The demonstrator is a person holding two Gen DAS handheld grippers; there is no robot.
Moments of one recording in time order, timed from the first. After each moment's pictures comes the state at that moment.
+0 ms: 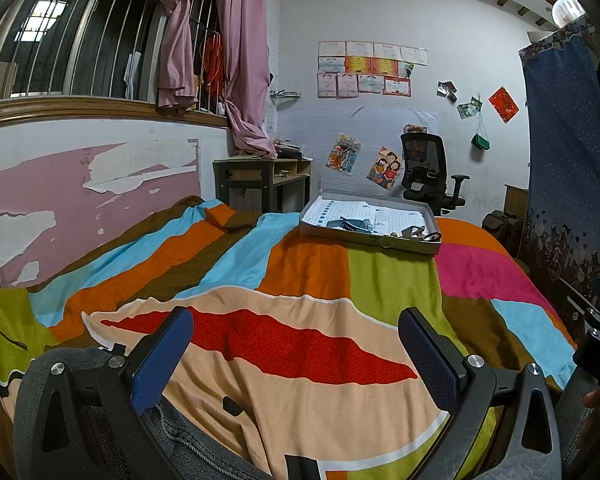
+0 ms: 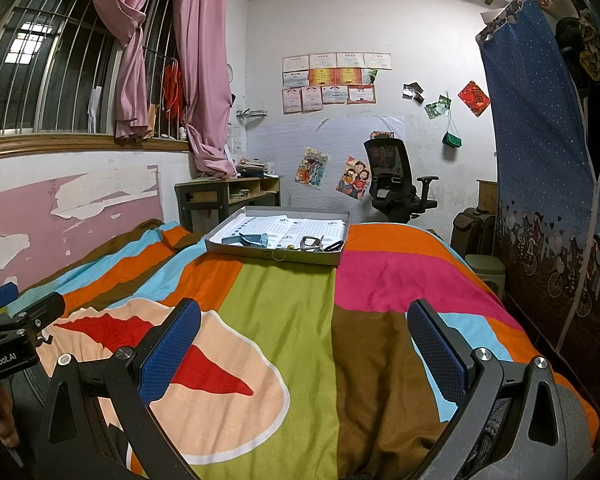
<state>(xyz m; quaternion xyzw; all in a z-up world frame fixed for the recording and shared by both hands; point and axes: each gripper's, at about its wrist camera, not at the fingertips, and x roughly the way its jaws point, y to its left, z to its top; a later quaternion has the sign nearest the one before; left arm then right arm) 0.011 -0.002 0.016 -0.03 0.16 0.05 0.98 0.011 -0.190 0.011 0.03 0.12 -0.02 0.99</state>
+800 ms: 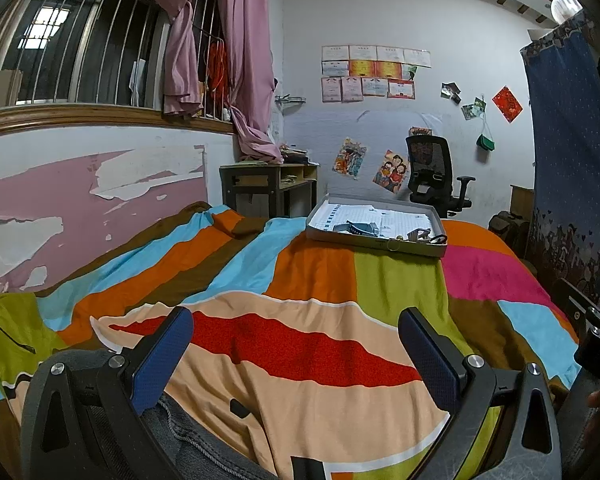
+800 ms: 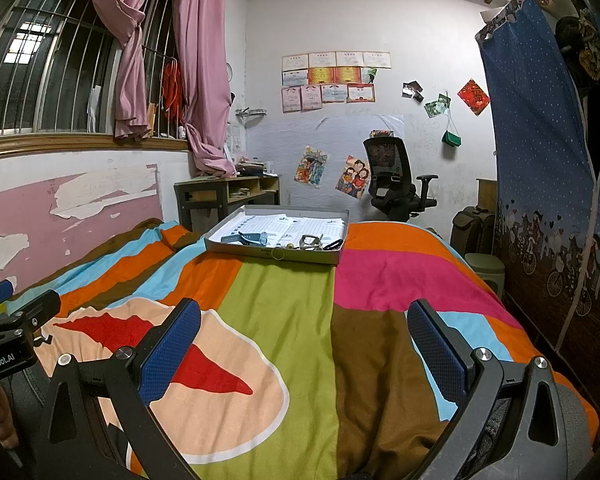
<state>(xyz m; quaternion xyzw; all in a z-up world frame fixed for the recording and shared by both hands) 0.011 0.012 0.019 -0.01 0.15 0.07 0.99 0.010 -0.190 0.011 0.03 0.12 -0.02 0.99</state>
